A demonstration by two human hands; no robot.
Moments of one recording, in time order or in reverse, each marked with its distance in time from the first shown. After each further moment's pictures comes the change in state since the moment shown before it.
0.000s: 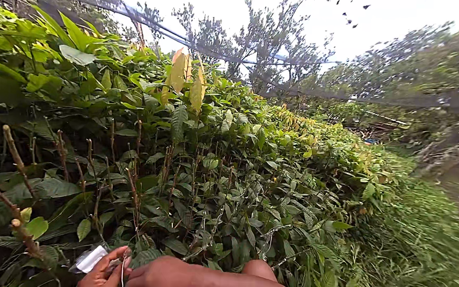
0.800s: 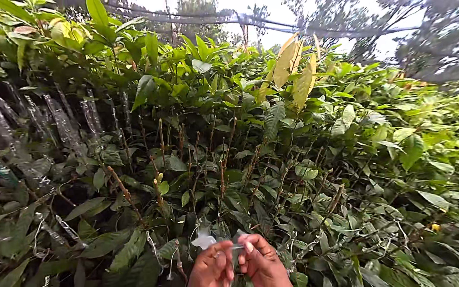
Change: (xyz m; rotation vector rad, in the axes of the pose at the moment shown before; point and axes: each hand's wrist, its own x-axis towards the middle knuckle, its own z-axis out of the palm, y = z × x) left_hand -0.032 0.013 0.052 -0.704 -0.132 -0.020; right_hand -0.036 0.043 0.013 1.425 0.690 0.135
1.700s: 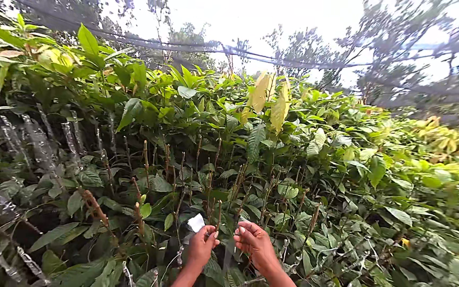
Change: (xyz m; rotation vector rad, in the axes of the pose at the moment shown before) left_hand 0.124 -0.035 -0.026 0.796 0.295 -0.089; right_hand 0.089 -0.034 -0.062 -0.274 0.329 0.105
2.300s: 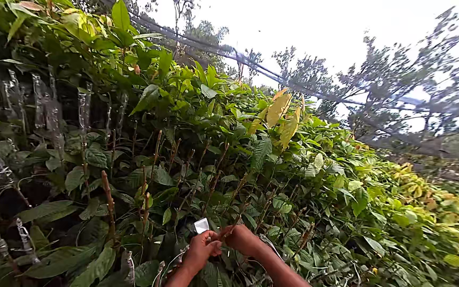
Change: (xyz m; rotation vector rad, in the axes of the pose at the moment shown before) left_hand 0.003 -0.018 -0.003 -0.312 -0.176 -0.033; right_hand 0.050 -0.045 0.042 -1.443 -0.733 -0.043
